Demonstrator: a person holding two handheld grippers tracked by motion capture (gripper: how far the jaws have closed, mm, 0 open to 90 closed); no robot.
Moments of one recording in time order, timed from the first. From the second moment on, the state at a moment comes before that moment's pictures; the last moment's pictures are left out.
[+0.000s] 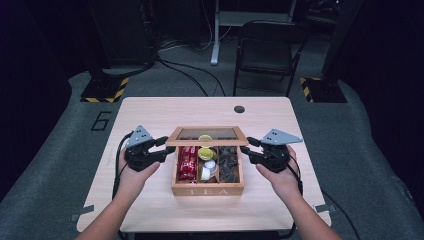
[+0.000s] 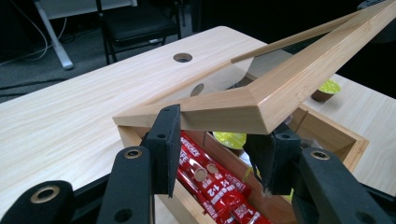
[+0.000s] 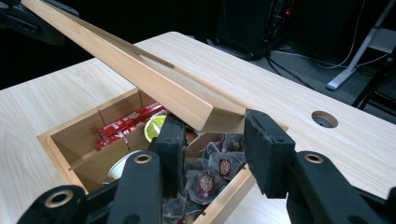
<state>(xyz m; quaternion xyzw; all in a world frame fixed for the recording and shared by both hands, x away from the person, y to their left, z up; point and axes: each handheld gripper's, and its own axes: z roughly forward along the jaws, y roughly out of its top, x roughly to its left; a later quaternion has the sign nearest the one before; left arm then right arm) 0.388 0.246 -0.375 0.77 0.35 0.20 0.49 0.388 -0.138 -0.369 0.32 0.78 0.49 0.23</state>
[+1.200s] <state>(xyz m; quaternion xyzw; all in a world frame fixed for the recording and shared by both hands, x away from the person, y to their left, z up) 0.356 0.249 -0.428 0.77 0.36 0.18 0.50 0.357 -0.139 -0.417 0.32 0.79 0.48 0.22</state>
